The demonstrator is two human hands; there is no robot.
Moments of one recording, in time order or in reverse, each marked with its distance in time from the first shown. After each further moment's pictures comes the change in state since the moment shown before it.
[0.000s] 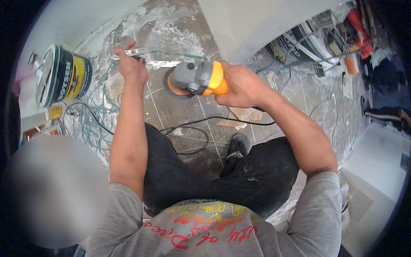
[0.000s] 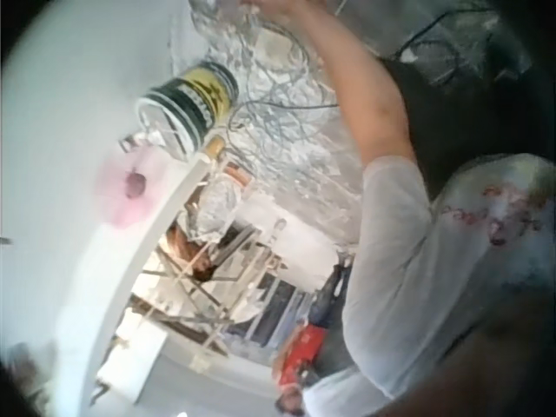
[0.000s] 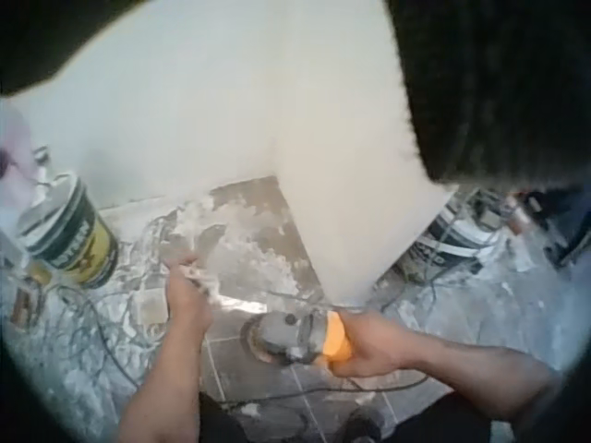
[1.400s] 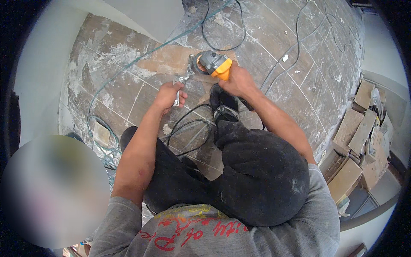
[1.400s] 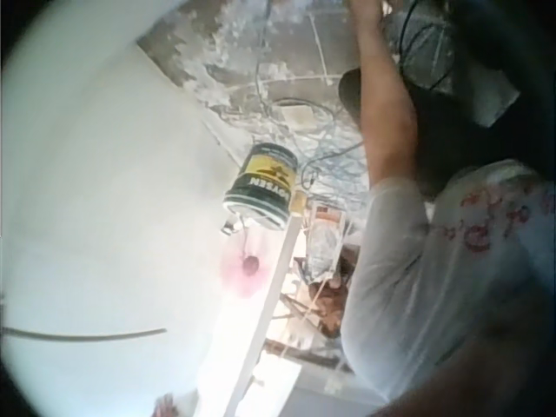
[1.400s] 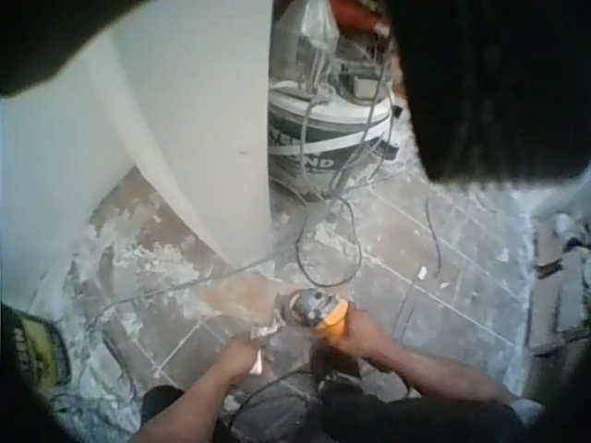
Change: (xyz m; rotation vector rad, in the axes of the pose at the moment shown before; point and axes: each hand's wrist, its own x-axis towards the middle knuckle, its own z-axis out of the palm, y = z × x) left_hand -0.124 -0.192 0.018 1.042 -0.960 -0.881; right_hand -0.139 0.150 0.173 0.206 0.378 1.014
